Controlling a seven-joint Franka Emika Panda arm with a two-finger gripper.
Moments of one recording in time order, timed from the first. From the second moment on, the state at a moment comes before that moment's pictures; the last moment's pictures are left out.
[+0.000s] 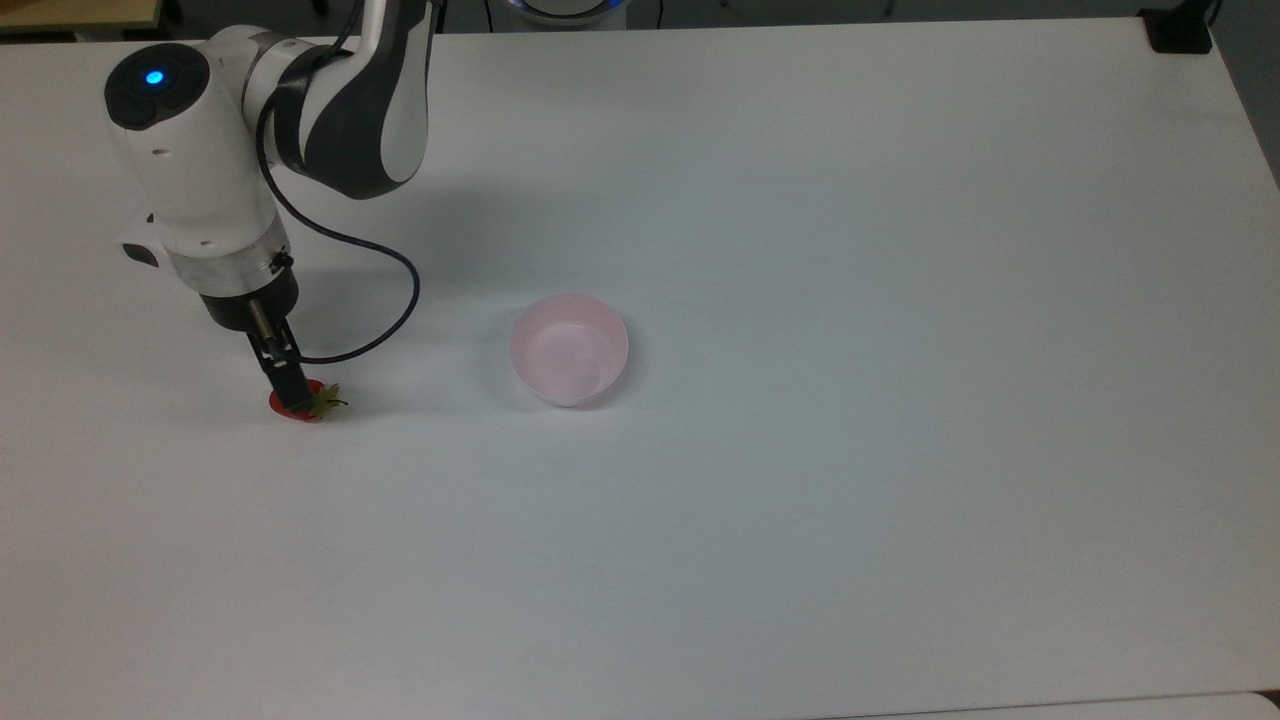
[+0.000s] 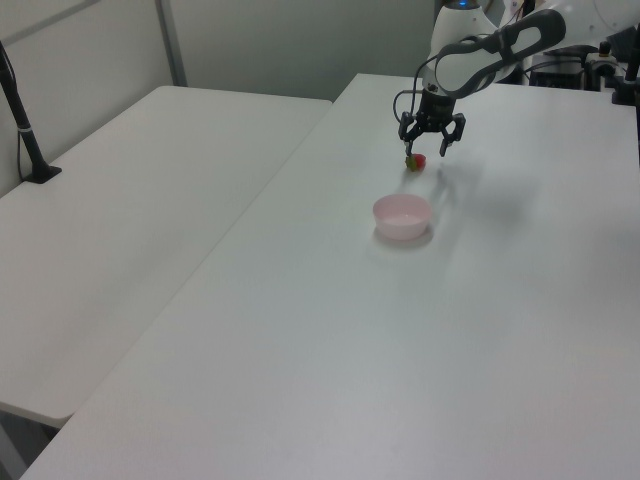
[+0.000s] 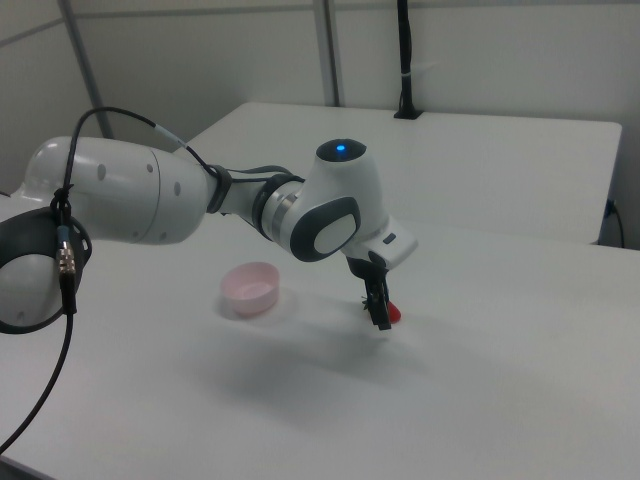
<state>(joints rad) -0.18 0.57 -0.16 -1.59 0.14 2.35 0.70</state>
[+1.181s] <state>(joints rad) -0.19 0.62 -0.13 -1.55 0.13 2.38 0.80</state>
